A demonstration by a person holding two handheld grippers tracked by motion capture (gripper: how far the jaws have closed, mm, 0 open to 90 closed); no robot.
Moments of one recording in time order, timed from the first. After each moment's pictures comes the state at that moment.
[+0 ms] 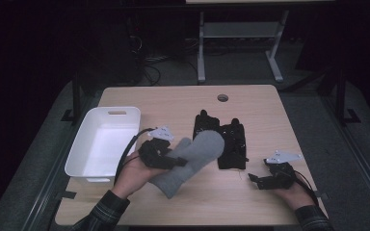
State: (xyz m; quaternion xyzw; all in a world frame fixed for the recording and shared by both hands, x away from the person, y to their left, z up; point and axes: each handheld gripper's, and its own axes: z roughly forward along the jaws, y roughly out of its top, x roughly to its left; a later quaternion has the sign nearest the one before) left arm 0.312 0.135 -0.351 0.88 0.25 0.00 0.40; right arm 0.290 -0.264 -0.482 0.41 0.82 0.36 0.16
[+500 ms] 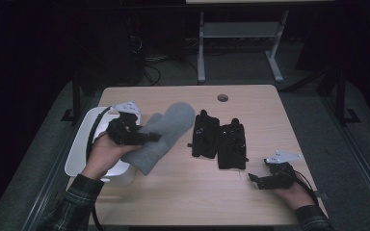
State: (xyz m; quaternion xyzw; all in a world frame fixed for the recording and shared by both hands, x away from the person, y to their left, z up) left arm 0.344 0.208 -0.301 0.85 0.31 0.05 0.42; right arm 0.290 -0.264 -0.482 0.41 0.82 0.36 0.16
